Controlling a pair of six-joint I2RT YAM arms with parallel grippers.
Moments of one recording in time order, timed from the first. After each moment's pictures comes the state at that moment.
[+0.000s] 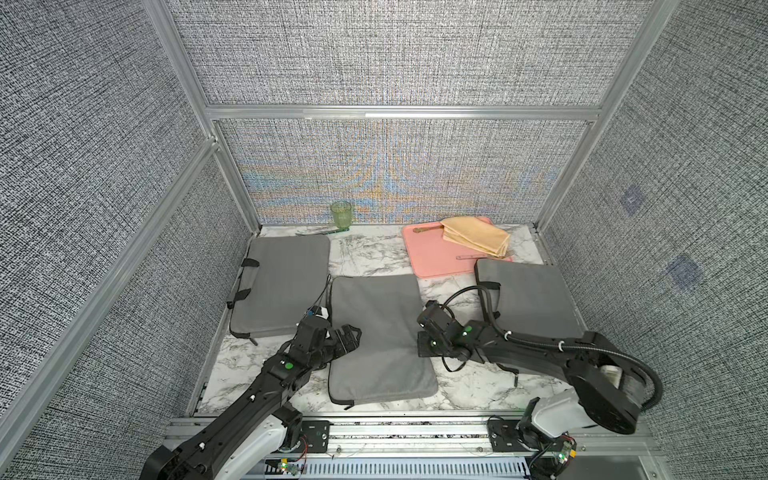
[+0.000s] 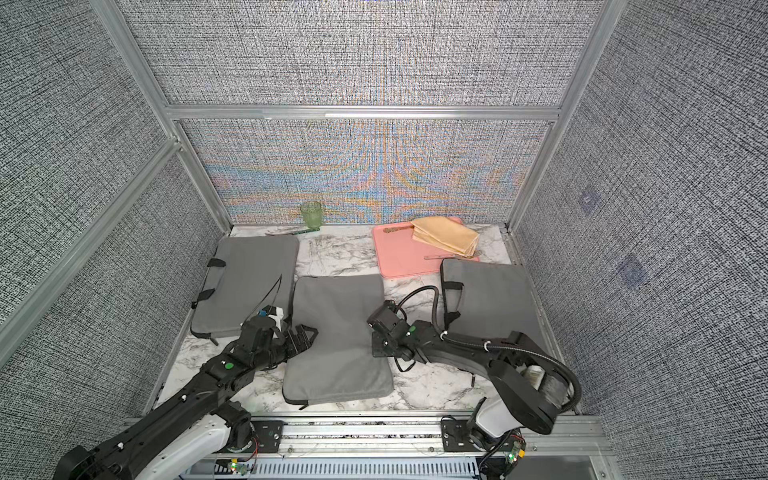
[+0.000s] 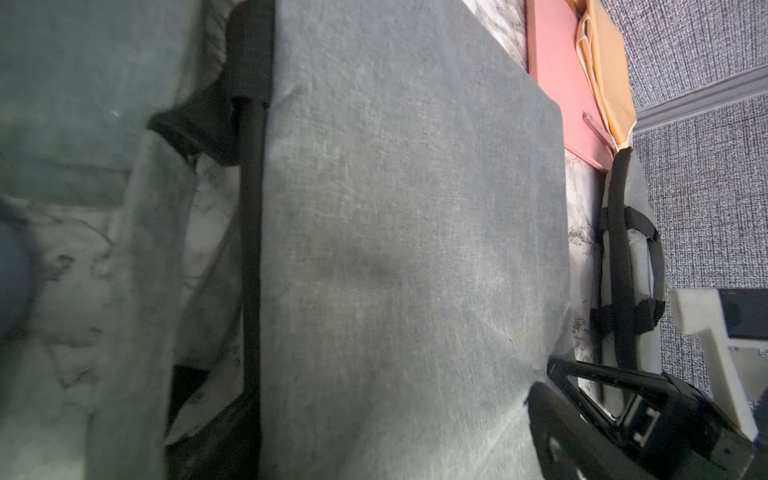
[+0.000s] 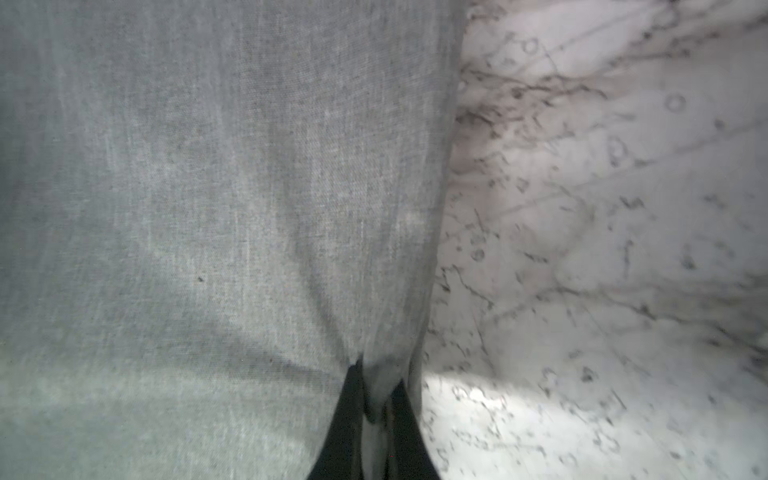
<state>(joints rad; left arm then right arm) -0.55 0.83 0.34 -0.25 0.14 -0.90 0.89 1.44 0.76 -0.39 0.12 0.80</state>
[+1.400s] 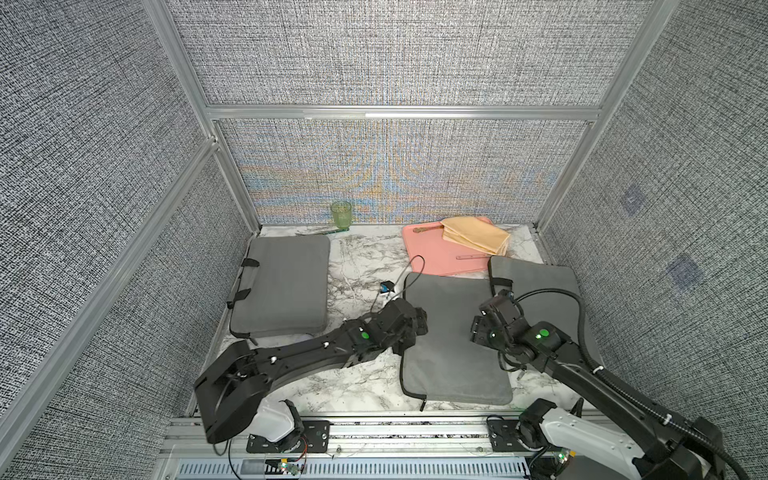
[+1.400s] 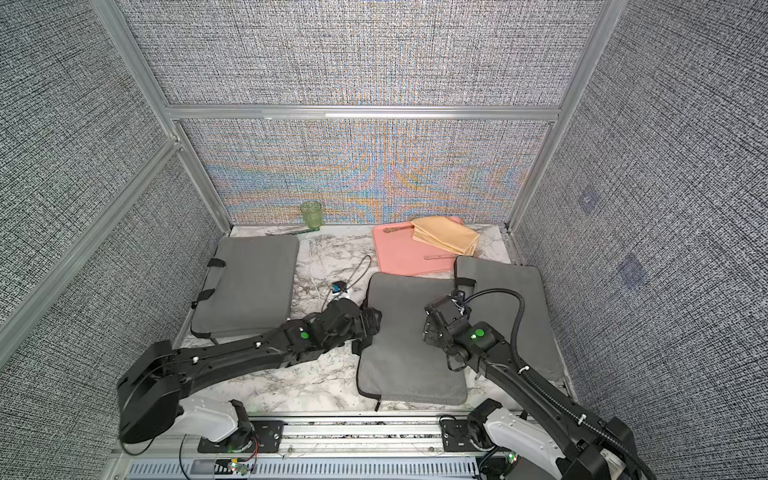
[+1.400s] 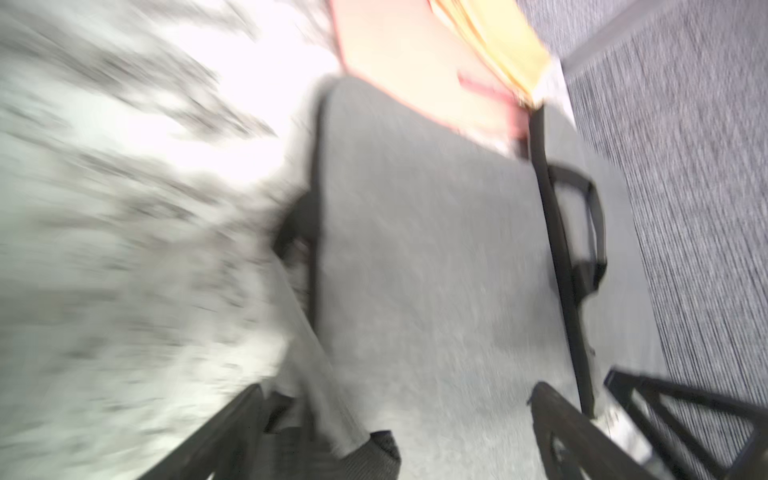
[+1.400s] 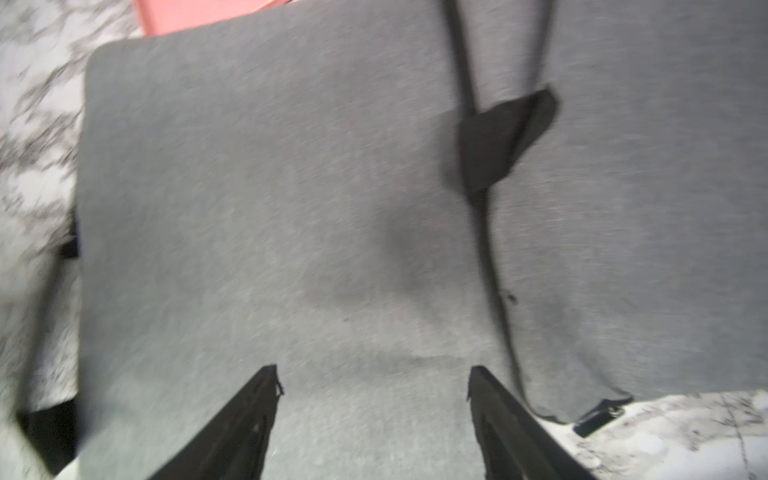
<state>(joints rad) -1.01 1.37 0.89 -0.24 -0.32 -0.95 0.63 1.00 0.77 -0.82 0.31 0.78</state>
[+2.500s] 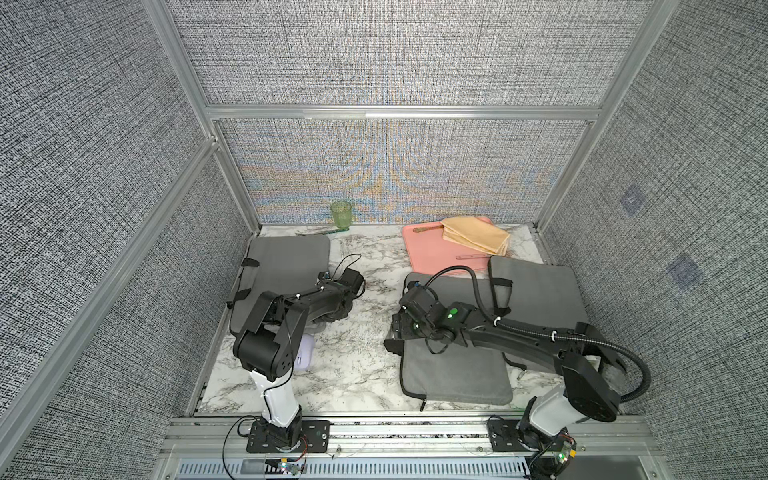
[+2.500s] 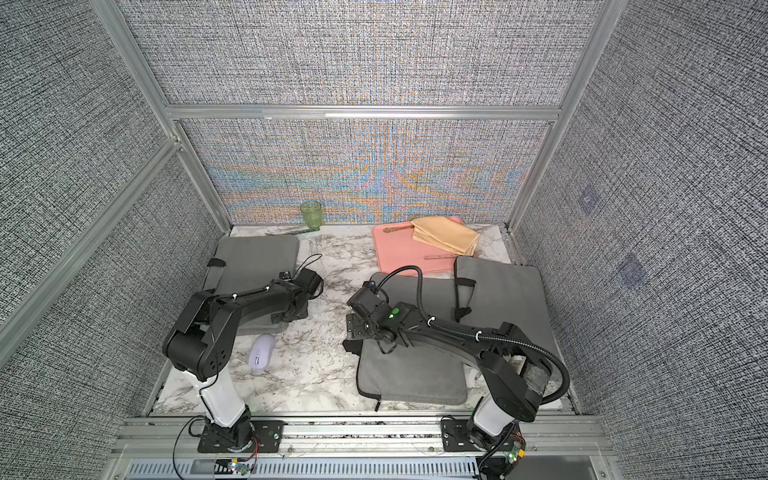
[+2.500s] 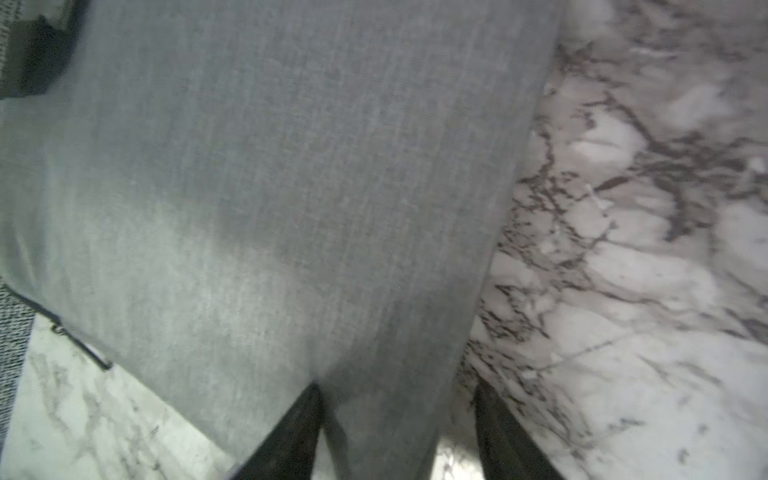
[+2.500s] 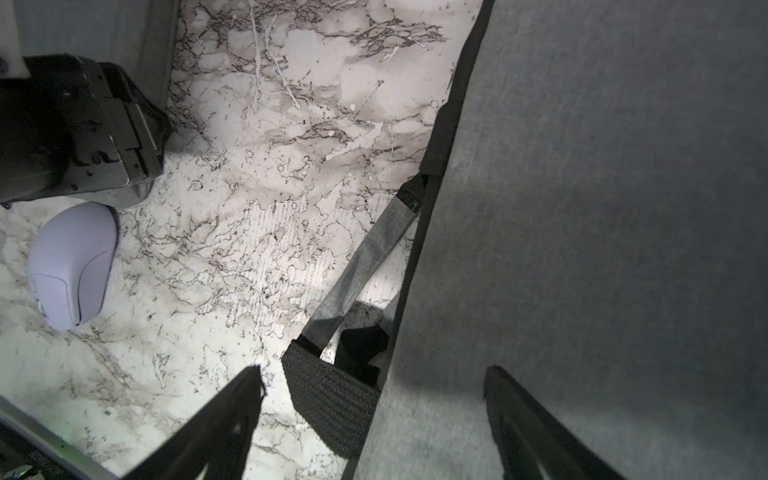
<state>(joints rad) -0.46 1.83 1.04 -0.63 -0.56 -0.69 0.93 1.59 1.09 -0.48 0.16 0.71</state>
